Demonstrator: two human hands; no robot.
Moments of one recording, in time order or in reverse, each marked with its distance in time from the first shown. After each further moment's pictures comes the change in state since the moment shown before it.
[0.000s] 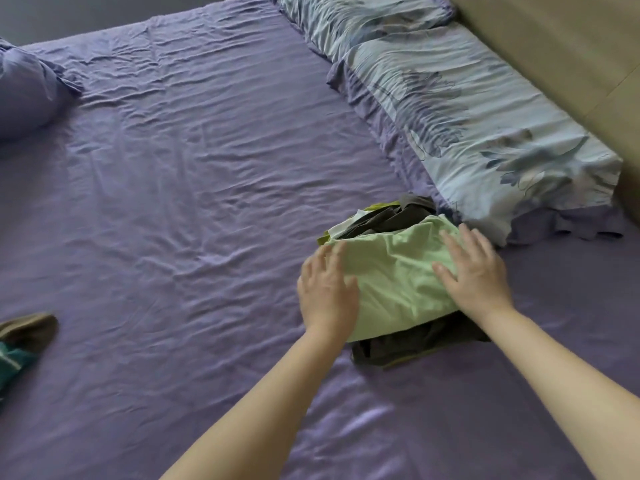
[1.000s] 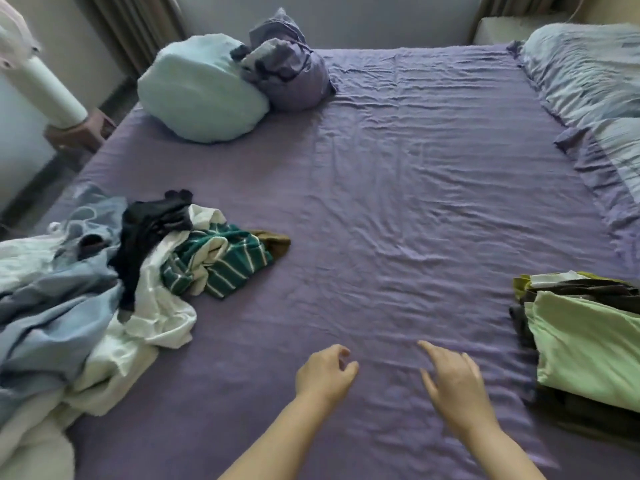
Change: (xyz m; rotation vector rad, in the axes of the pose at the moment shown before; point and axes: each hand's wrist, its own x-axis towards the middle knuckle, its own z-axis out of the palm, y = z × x) left_hand -0.180 -0.252 -0.160 -0.122 -0.210 -0.600; right_hand -0.173 -0.305 0.035 0.131 -0.278 -0.455
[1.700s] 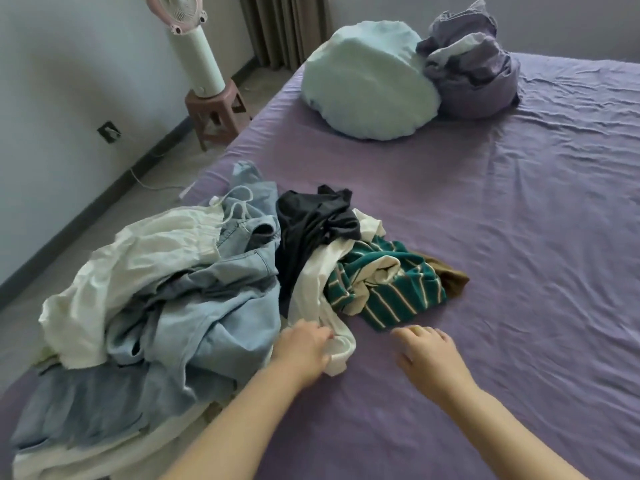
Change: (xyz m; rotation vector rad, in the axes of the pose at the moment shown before) left_hand 0.068 -0.277 -0.234 0.428 0.121 0.051; right_hand 0.141 -0.322 0.135 -0.240 -0.337 -0.464
